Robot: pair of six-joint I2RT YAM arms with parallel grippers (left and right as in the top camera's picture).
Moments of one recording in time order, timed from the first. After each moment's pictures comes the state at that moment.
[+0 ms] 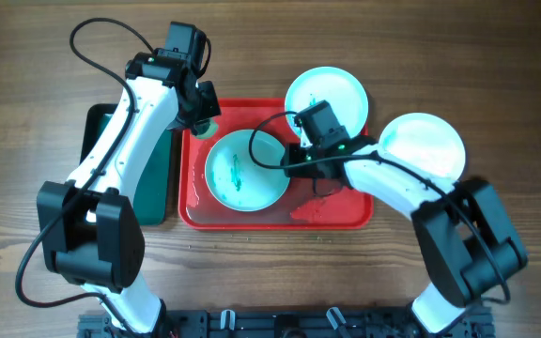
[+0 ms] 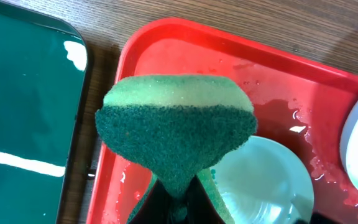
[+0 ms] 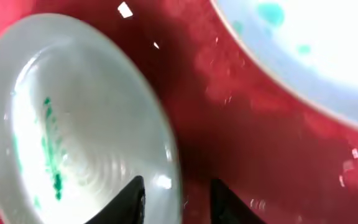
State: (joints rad) left arm -0.23 1.86 1.55 -1.01 -0.01 -0.49; right arm 0.52 1.83 1.00 -0.28 -0.25 0.53
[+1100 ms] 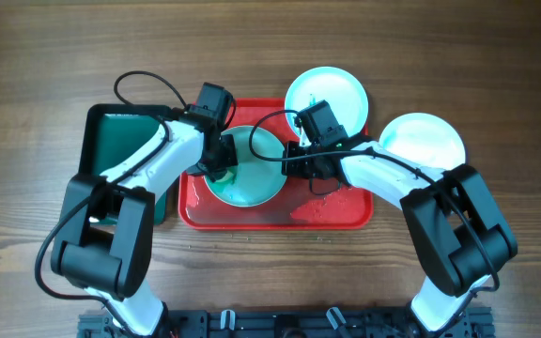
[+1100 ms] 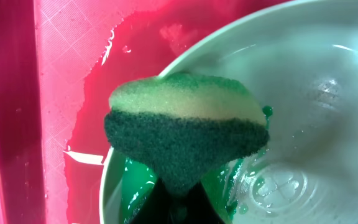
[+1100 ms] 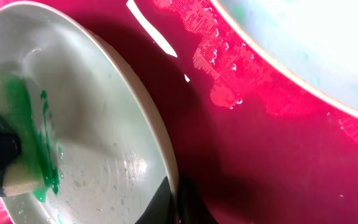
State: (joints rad) left arm -0.33 1.84 1.14 -0.71 0.00 -0.49; right arm 0.51 1.88 1.01 -0.24 -0.31 0.63
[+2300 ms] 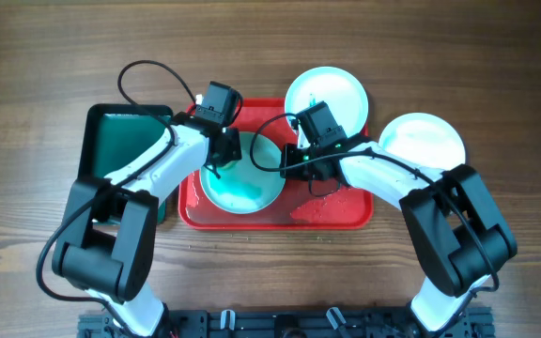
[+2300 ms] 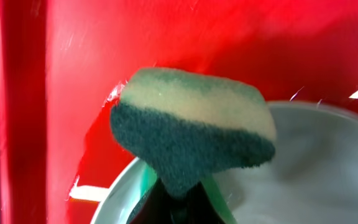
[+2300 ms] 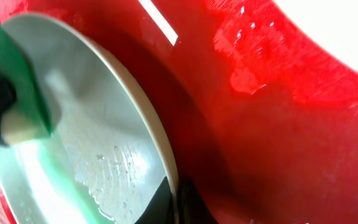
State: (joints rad) left arm -0.37 1.84 1.12 -0.60 -0.10 -0.46; right arm 0.51 1.88 1.01 -0.25 -0.35 0.60
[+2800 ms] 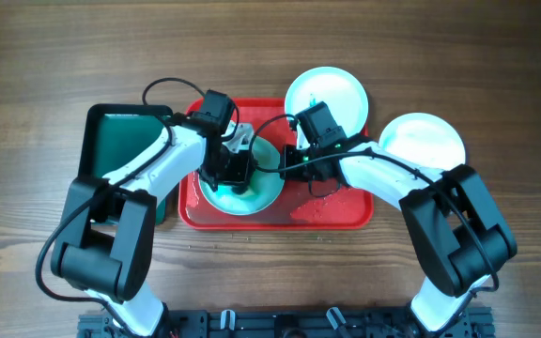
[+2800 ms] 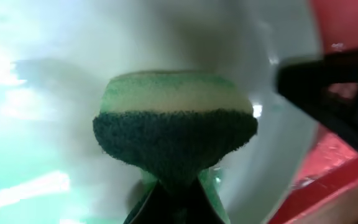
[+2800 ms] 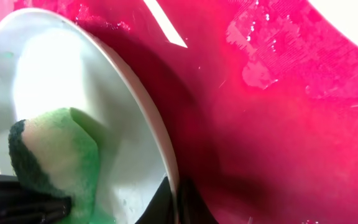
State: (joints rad) left arm -0.35 1.83 1.11 -0.73 0.37 -0.15; right arm 0.52 1.88 1.01 -0.26 -0.37 0.58
